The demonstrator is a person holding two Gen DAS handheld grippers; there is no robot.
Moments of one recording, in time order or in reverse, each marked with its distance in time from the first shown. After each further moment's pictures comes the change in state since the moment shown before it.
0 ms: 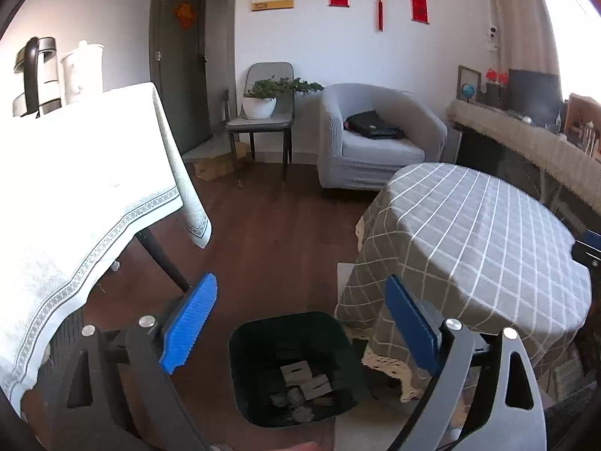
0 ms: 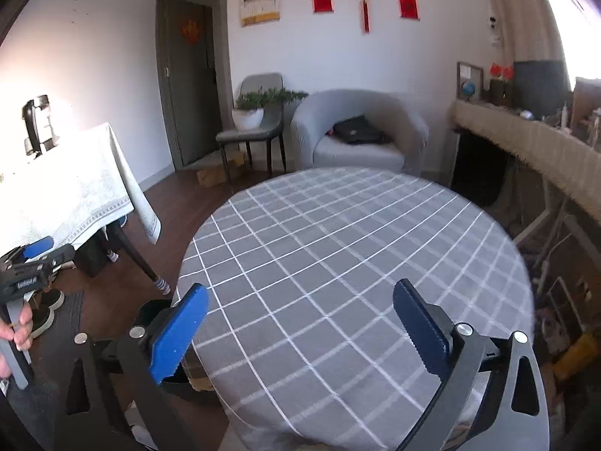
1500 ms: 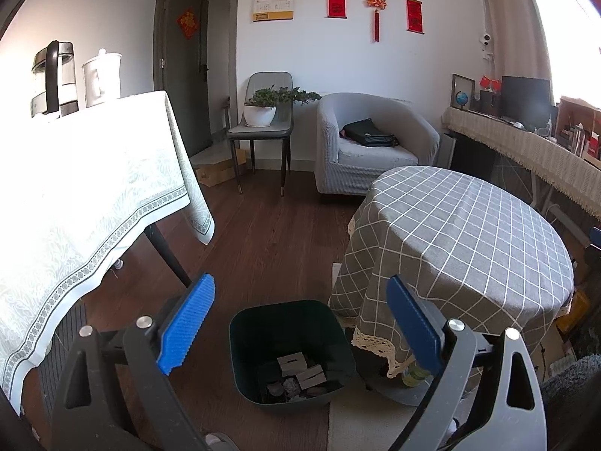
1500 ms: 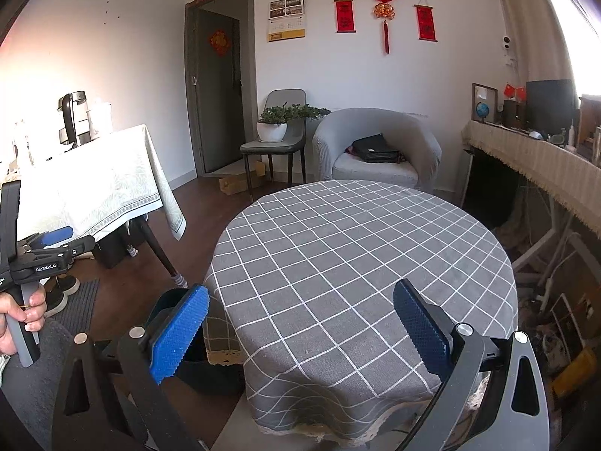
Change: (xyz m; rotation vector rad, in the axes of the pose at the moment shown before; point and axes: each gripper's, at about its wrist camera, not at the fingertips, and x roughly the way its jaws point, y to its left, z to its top) left arm -0.053 -0.006 -0.028 0.011 -0.030 0.001; right arm -0.054 0.012 -0.024 -0.054 -0.054 0.068
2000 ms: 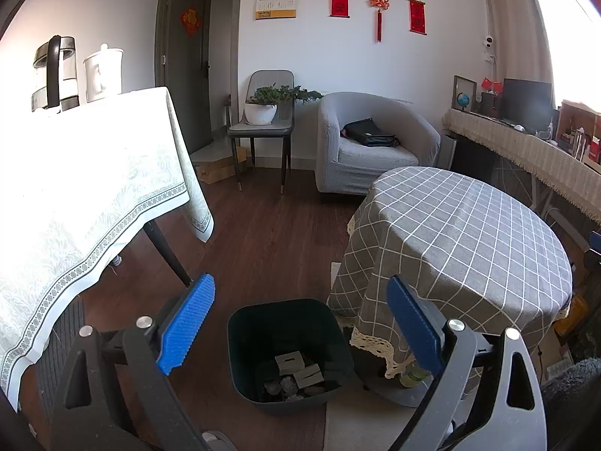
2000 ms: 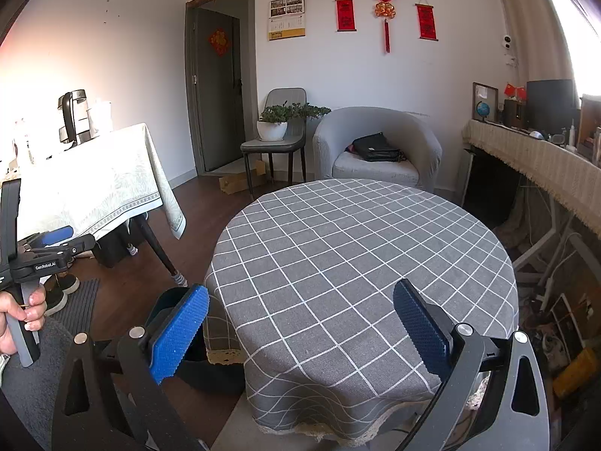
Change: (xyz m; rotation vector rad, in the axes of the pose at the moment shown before) left arm 0.002 0.000 0.001 -0.015 0.006 -0.004; right arm 0.000 -0.001 -0.001 -0.003 0.003 -0.001
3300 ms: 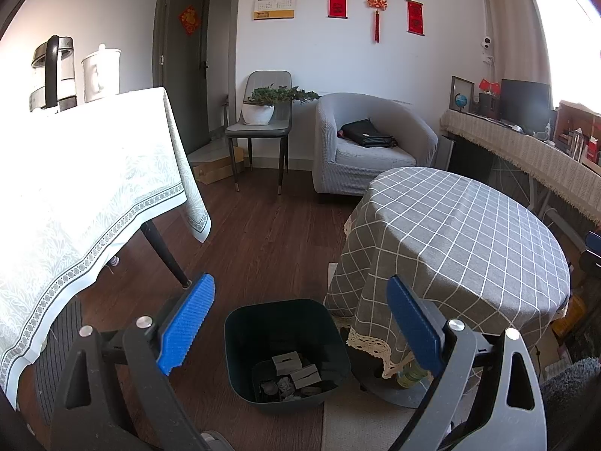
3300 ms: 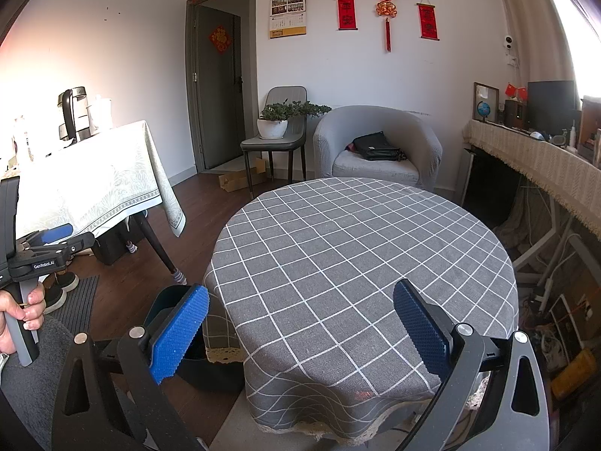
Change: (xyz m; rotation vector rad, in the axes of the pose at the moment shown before) left arm -0.001 -0.003 0.000 -0.001 -0.001 -0.004; right arm -0.001 0.000 0.000 -0.003 0.003 0.000
